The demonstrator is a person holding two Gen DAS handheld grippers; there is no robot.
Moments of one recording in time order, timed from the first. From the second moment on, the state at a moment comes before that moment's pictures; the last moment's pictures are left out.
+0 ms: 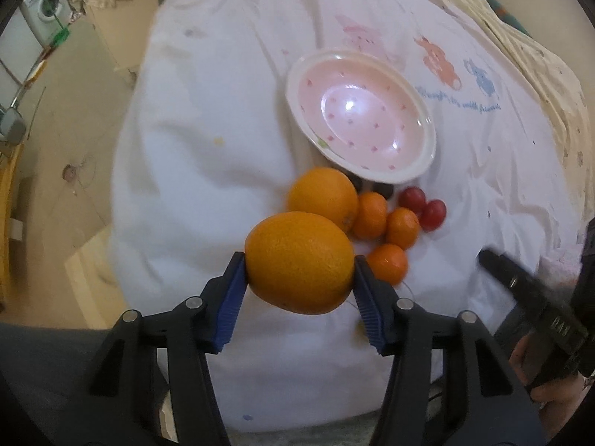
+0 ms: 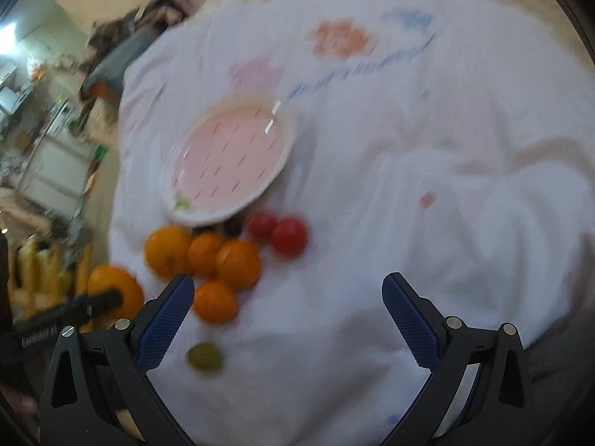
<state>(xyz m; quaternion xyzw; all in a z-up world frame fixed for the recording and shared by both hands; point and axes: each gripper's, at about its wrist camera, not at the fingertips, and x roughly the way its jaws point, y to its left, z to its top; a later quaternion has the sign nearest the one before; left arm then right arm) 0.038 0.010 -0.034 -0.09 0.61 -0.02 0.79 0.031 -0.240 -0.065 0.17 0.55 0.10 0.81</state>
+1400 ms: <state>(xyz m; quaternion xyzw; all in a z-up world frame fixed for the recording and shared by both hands) 0.072 0.016 0.005 -0.09 0.55 -0.01 0.83 0.084 -0.237 0.011 0.16 0.52 0.18 0.82</state>
